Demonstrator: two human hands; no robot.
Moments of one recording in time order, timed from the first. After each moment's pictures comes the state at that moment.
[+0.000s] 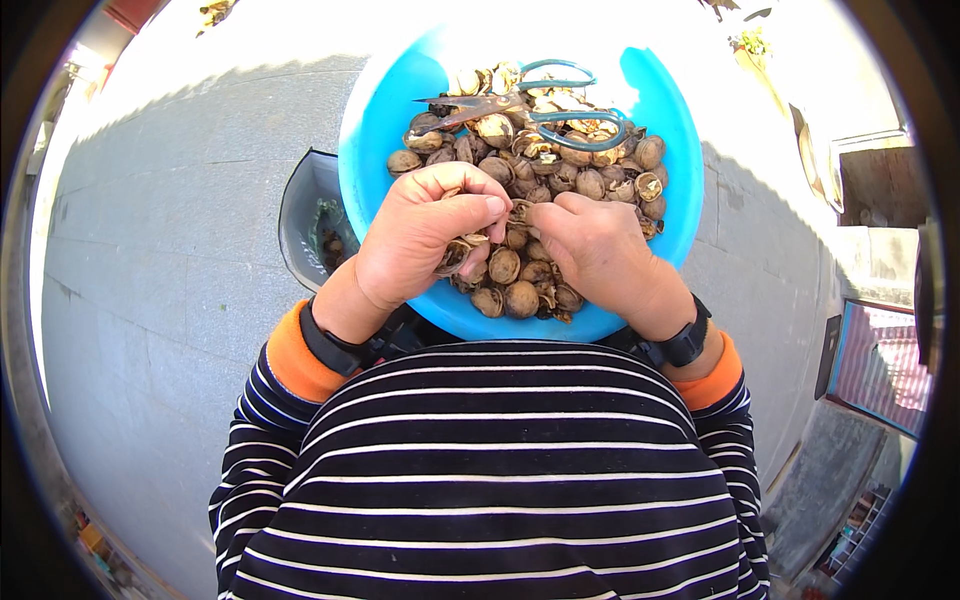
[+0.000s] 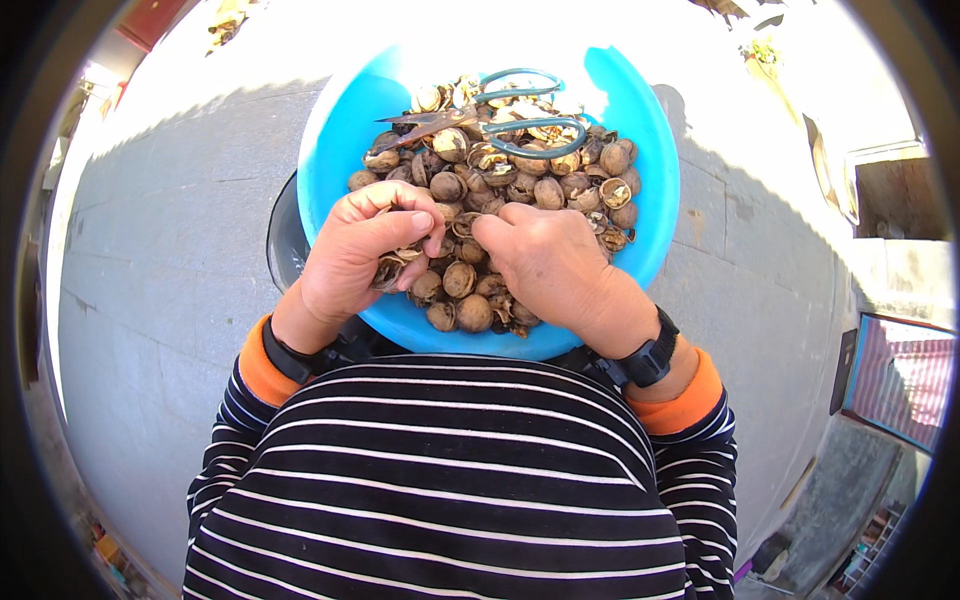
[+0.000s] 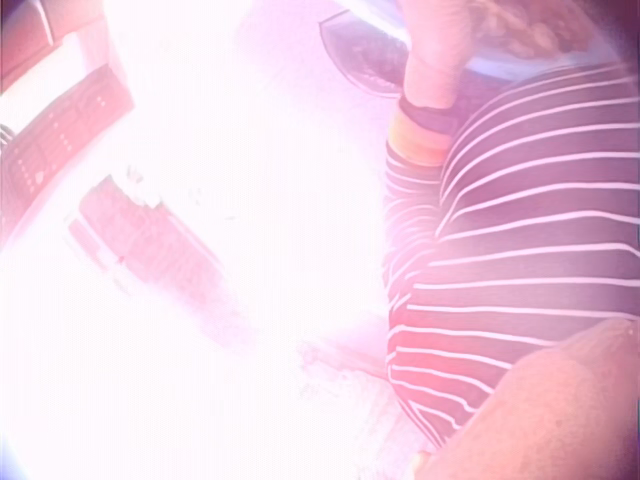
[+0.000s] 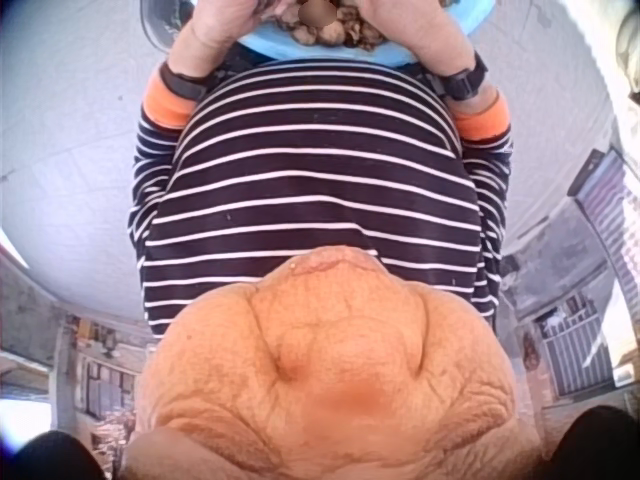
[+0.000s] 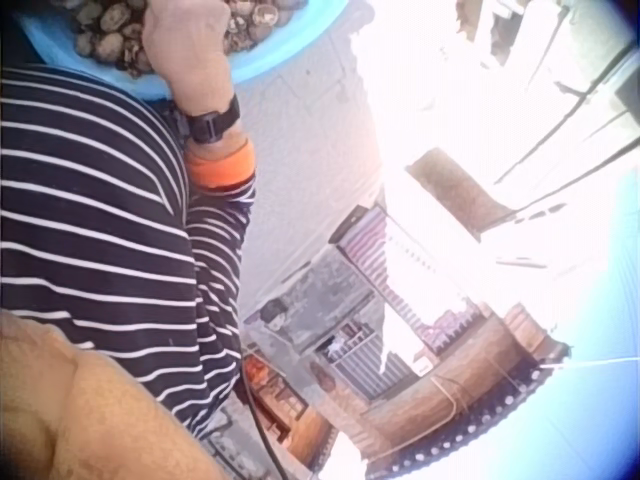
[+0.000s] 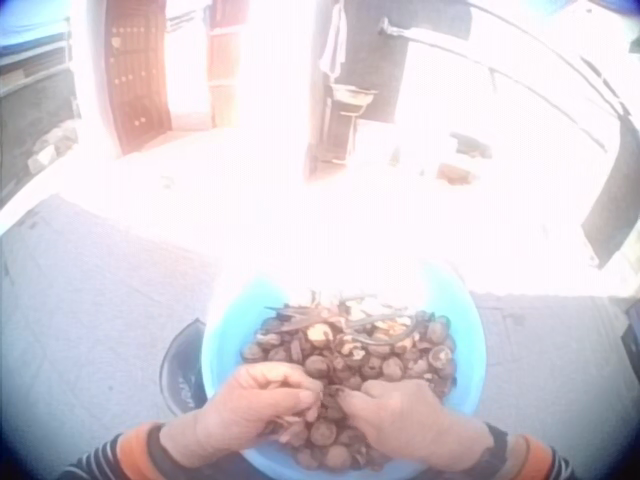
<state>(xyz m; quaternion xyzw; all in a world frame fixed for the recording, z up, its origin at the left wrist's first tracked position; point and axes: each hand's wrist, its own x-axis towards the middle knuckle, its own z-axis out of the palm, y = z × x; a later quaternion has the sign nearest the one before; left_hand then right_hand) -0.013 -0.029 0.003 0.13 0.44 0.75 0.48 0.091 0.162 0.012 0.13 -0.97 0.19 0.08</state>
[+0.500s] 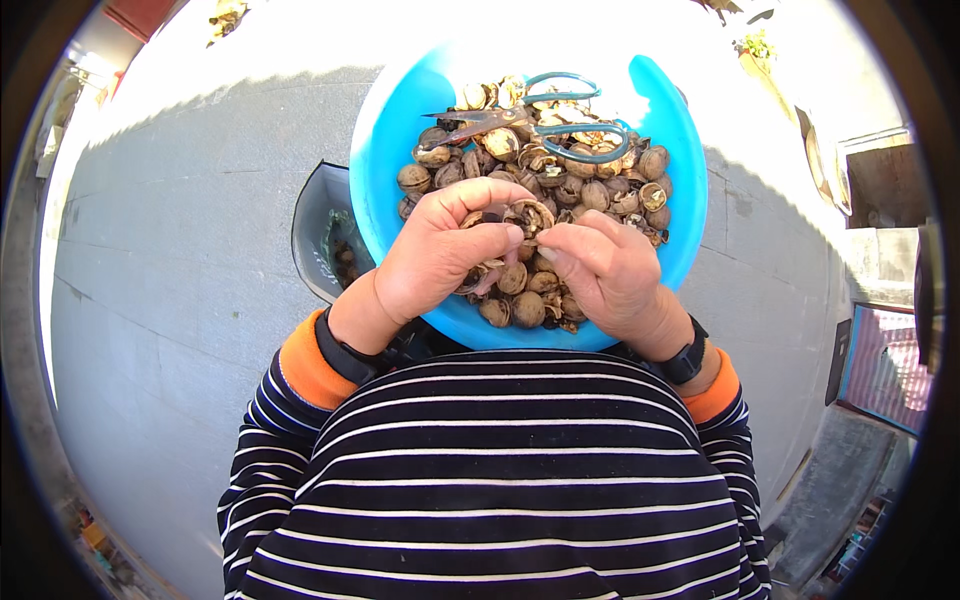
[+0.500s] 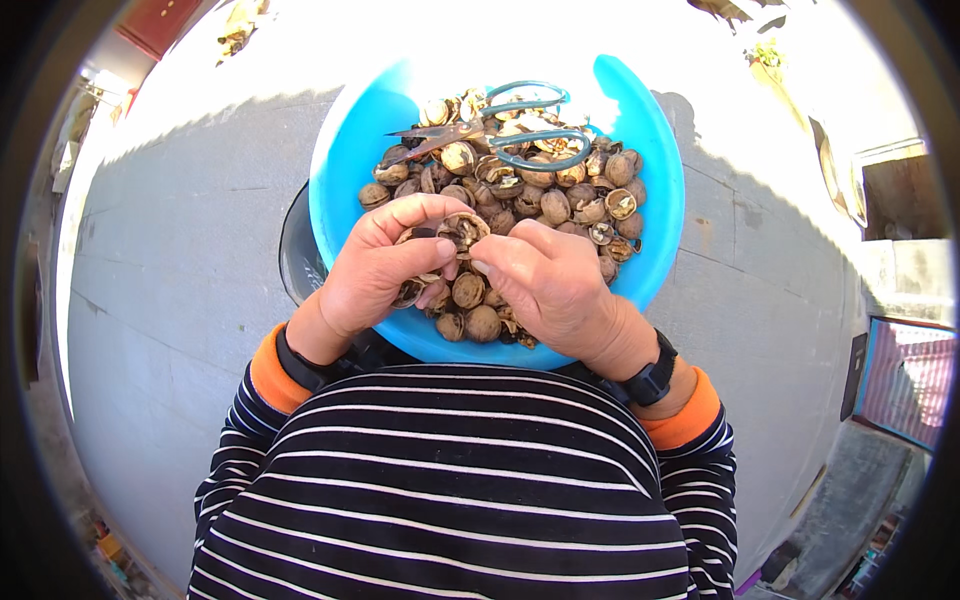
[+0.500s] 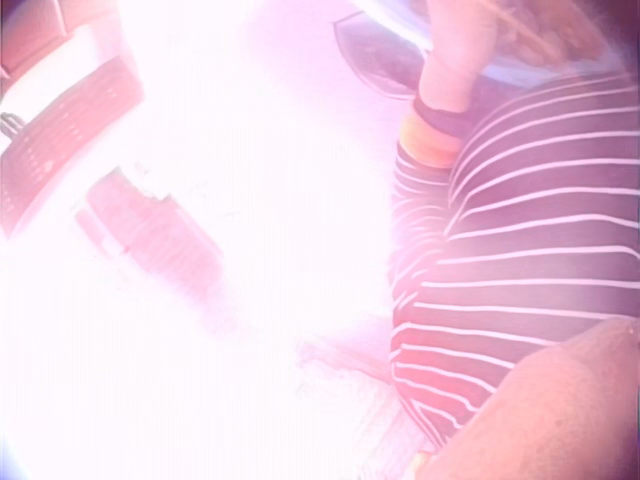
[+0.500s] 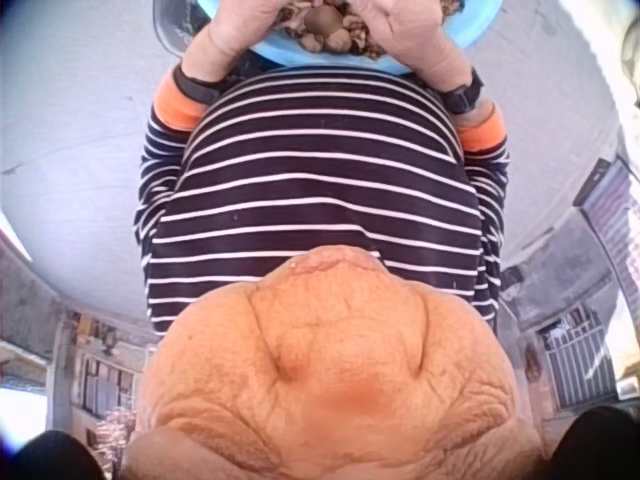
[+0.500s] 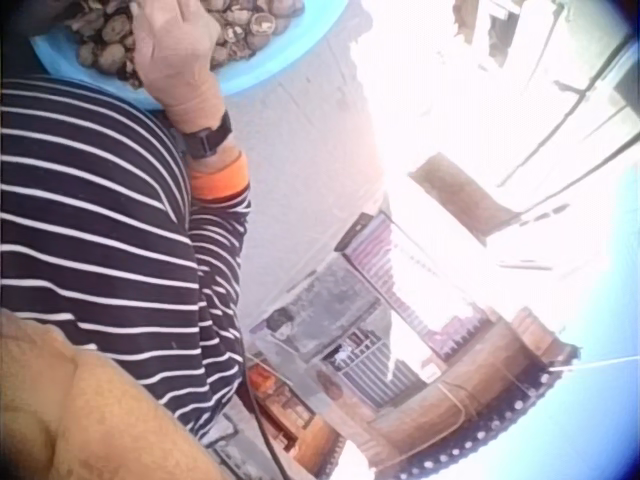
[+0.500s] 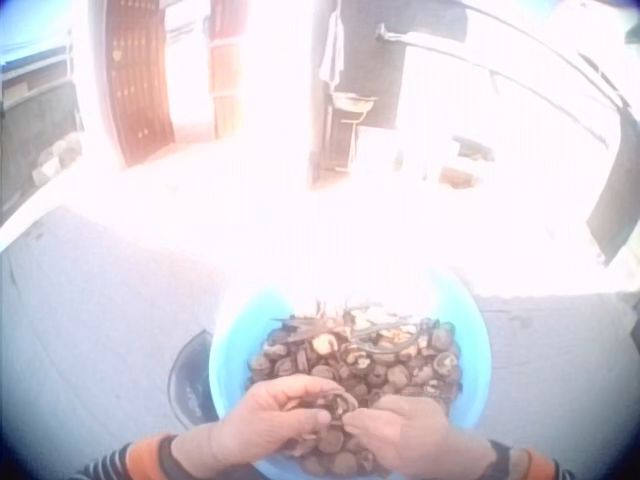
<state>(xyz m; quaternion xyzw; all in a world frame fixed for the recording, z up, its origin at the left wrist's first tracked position) -0.007 -0.026 0.008 0.15 0.47 0.72 0.49 0.099 0.158 0.011 0.15 -0.89 0.33 0.26</state>
